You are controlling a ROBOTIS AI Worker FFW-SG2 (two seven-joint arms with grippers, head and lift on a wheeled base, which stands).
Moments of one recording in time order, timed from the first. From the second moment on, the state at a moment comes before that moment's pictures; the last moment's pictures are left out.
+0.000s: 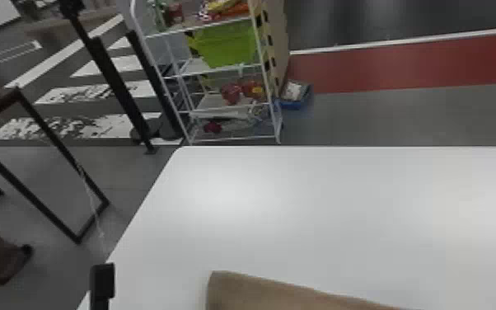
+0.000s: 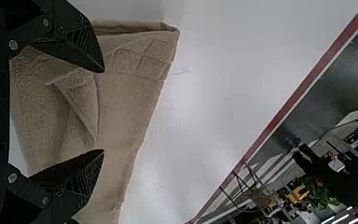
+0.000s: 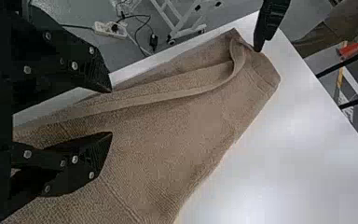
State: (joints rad) left arm 0.61 0.00 0.63 -2.42 0.39 1.34 -0.83; right arm 0.47 -0.24 0.17 -2.37 0.51 1.05 1.36
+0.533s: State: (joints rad) left arm 0.59 0.00 0.69 -2.45 0.39 1.24 -0.77; right arm 0.51 -0.16 -0.25 -2.32 0.16 0.85 1.36
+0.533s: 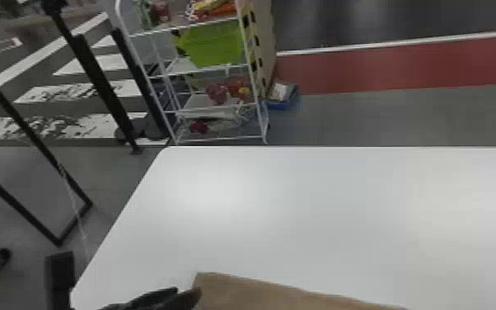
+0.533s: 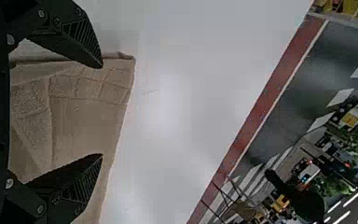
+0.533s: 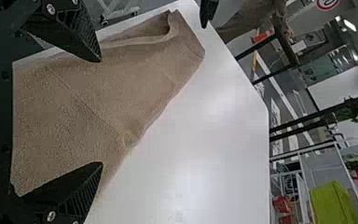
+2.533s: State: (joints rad) left arm 0.61 0.00 0.51 -2.29 0.31 1.19 -0.80; right arm 0.58 -0.25 -0.66 -1.91 0.04 0.39 1.36
